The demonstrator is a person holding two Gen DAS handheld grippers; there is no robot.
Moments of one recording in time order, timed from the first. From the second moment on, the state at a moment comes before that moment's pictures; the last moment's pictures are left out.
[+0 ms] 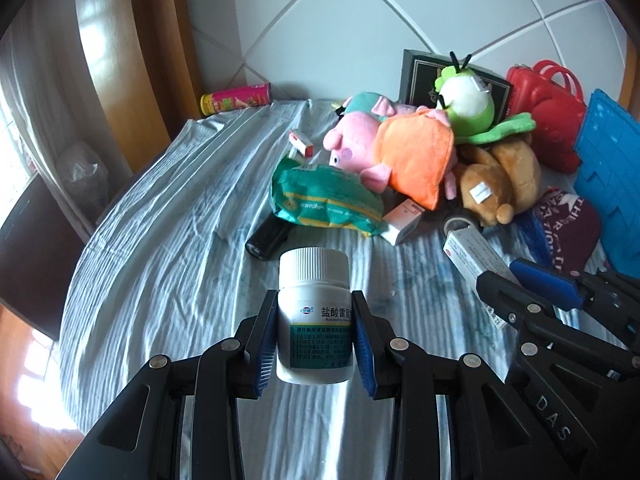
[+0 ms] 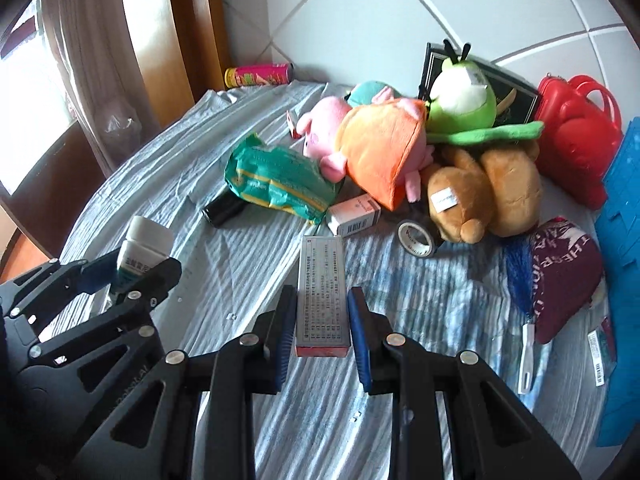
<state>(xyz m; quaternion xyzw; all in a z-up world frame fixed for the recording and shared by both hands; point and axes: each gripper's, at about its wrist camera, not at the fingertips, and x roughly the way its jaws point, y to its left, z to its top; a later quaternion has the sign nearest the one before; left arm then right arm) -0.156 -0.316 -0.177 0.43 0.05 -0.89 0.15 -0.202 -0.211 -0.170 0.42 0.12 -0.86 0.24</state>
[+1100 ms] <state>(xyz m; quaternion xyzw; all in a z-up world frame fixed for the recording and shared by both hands) -0.153 -0.079 -0.033 0.29 -0.01 -0.96 -0.04 -0.133 0.044 0.006 0.25 0.06 -0.96 0.04</state>
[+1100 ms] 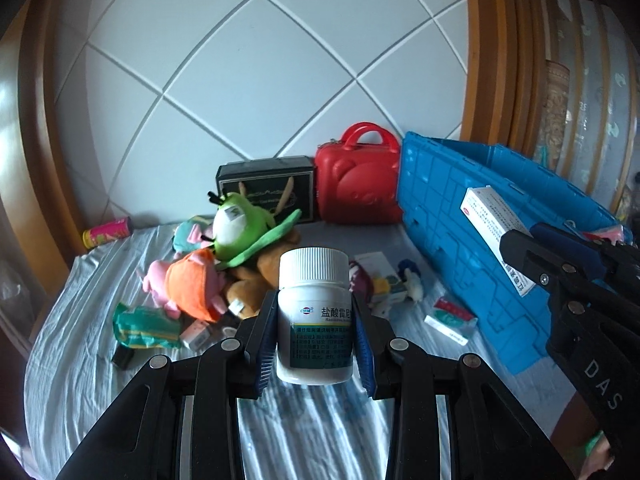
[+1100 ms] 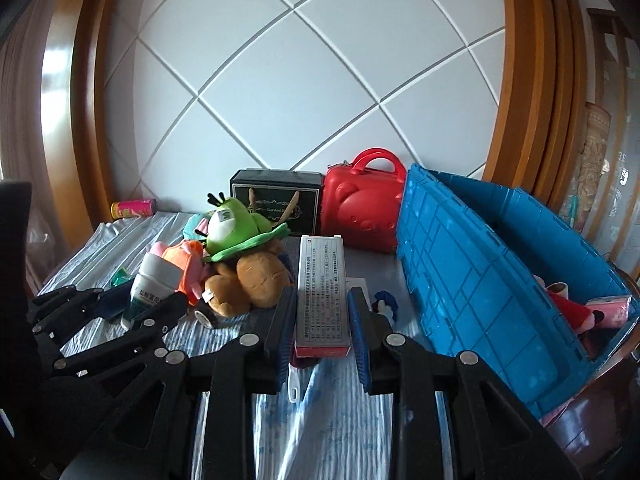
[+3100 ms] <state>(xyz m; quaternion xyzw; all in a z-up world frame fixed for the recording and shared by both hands) -0.231 0.306 -0.003 0.29 -0.03 -0.96 -0.04 -0.249 0.472 -0.012 0.25 -0.02 -0.97 0.00</state>
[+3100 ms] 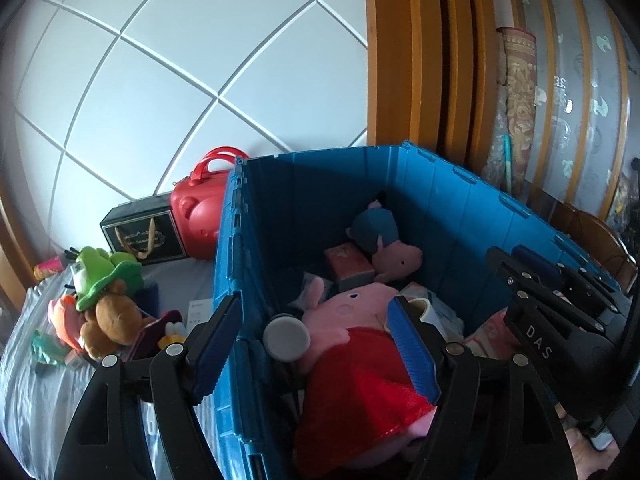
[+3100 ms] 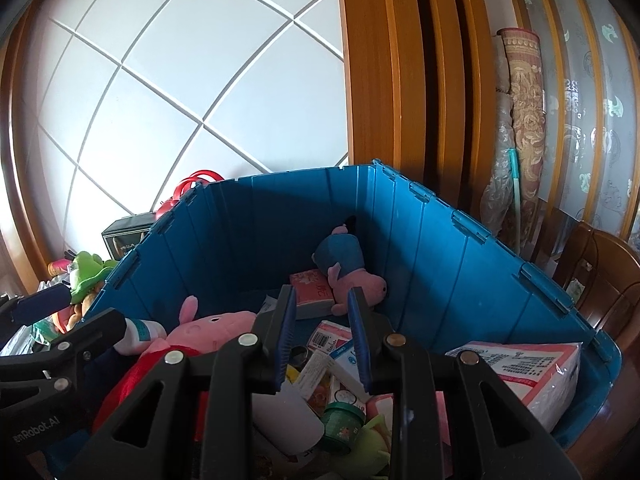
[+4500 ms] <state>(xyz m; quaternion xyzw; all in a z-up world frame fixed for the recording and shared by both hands) -0.145 -0.178 -0.119 0.40 0.08 -0.88 0.24 -0.226 0.050 -0.078 0.33 0.07 -0.92 0.19</state>
